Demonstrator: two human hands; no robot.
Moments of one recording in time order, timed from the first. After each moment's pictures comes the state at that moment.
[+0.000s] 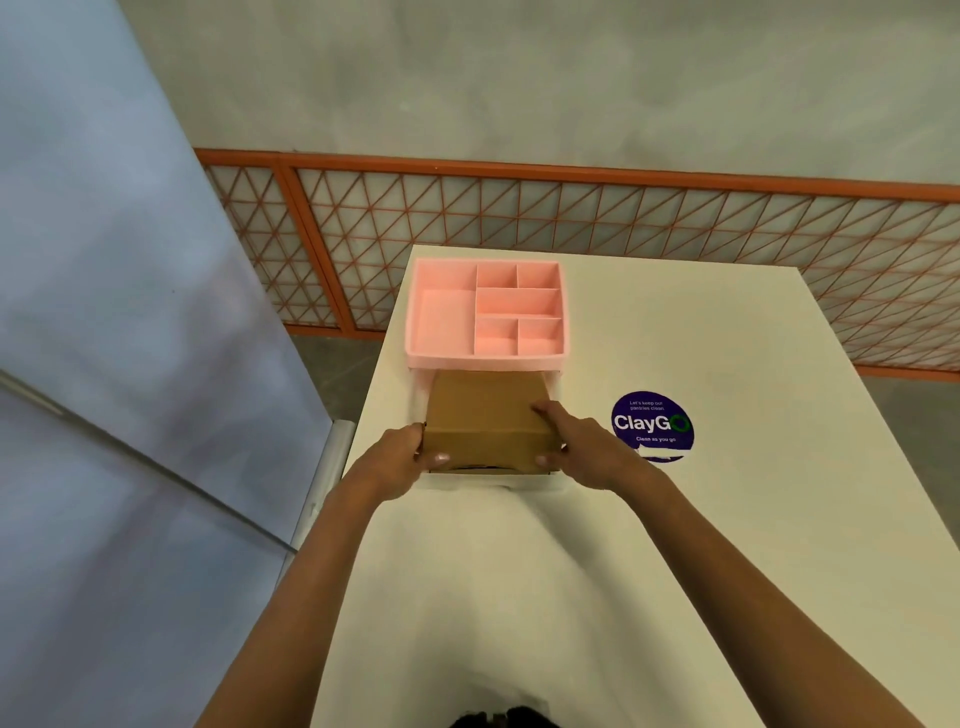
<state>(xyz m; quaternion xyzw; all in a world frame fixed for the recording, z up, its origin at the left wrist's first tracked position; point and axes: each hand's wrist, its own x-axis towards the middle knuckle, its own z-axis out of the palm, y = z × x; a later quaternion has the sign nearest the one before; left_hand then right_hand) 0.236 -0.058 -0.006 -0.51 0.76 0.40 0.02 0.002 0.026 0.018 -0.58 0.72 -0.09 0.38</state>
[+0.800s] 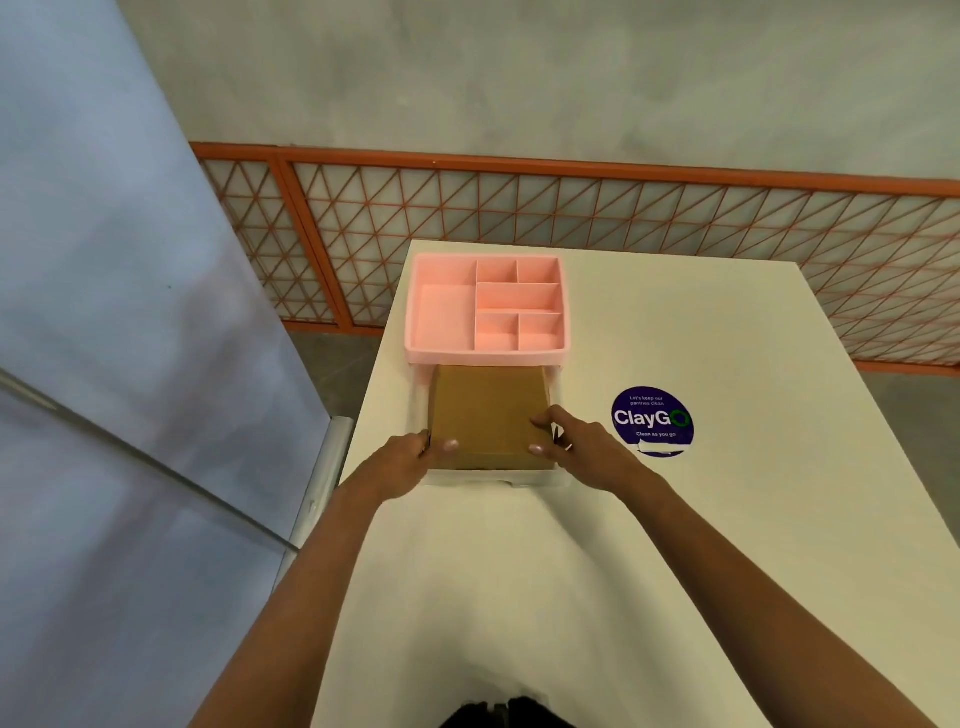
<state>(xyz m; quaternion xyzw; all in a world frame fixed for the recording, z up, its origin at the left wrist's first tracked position) 0.237 -0.063 -0.029 -0.50 0.76 0.42 0.04 -0.007 0.025 -0.023 -0.56 0.73 -0.16 0.36</state>
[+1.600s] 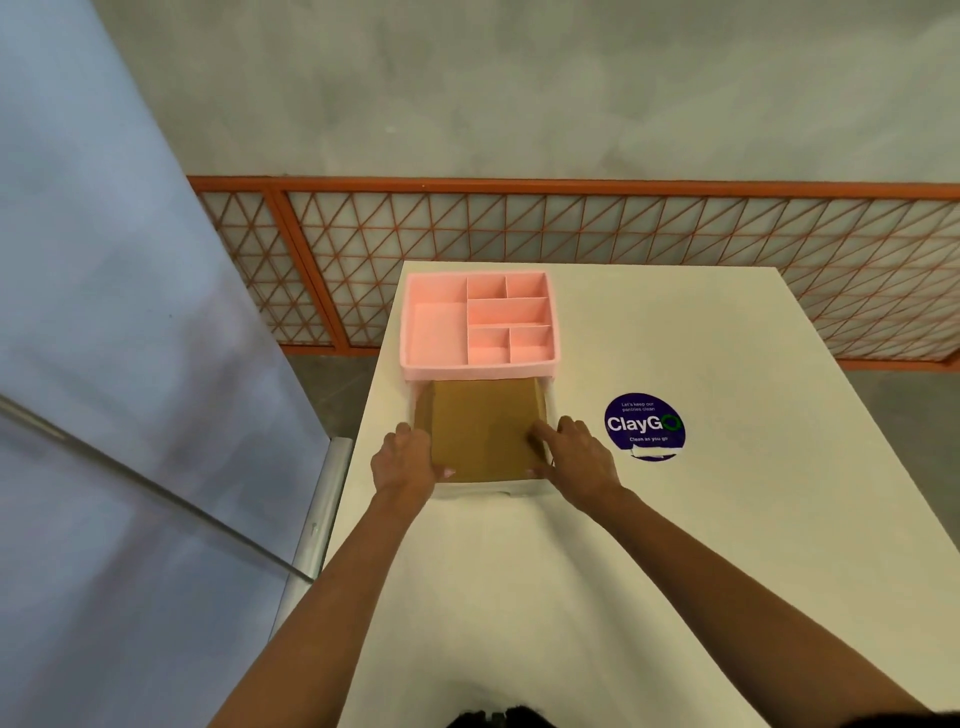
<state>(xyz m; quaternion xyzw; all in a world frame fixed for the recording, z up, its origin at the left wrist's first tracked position) 0.205 -0.054 -0.017 -0.63 0.76 0.17 0.07 0.009 0.027 -0.033 -0.61 0.78 -0.05 0.15</state>
